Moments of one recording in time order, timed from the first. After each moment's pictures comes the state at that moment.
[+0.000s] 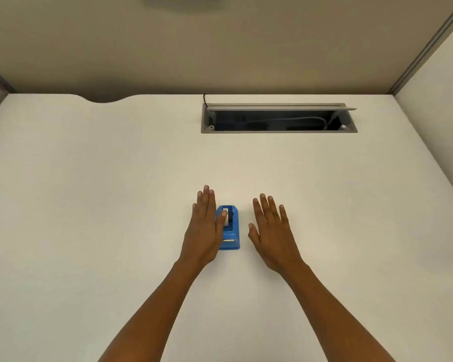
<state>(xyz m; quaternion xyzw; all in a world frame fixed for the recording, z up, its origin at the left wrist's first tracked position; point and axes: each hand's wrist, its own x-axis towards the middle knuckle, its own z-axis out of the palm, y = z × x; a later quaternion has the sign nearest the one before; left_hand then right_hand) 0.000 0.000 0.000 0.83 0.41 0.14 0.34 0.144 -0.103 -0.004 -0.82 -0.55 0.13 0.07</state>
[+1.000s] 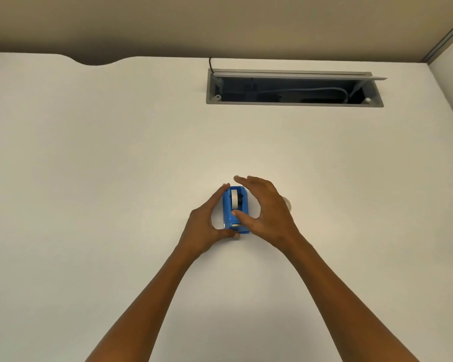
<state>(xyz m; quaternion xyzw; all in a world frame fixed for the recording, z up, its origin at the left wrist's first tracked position) -0.024 0.008 -0.025 0.77 0.38 0.11 0.49 0.132 -0.074 0.010 -0.72 -0.54 0.25 0.35</state>
